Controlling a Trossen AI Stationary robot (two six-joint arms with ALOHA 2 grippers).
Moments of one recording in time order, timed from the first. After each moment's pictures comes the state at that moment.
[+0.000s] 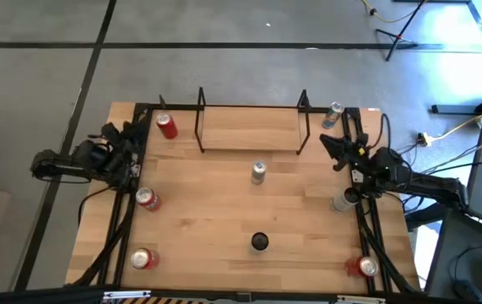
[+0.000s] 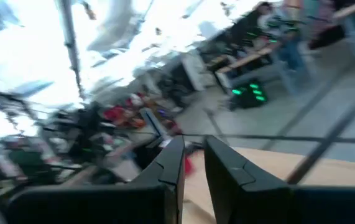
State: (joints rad) left arm -0.05 0.24 0.21 0.69 -0.83 -0.13; right arm -0.20 0.17 0.13 0.23 0.33 0.49
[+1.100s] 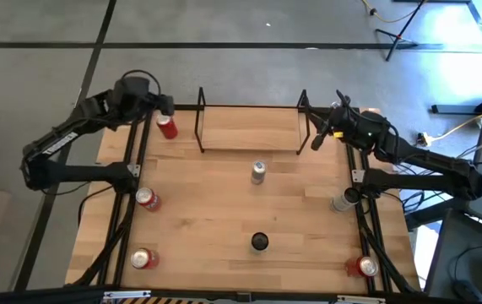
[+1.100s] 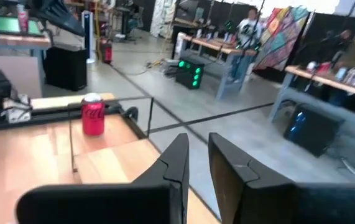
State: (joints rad) left arm 0.59 0.96 1.22 -0.92 -0.39 -0.68; right arm -0.36 0.76 0.71 -0.01 0.24 -0.15
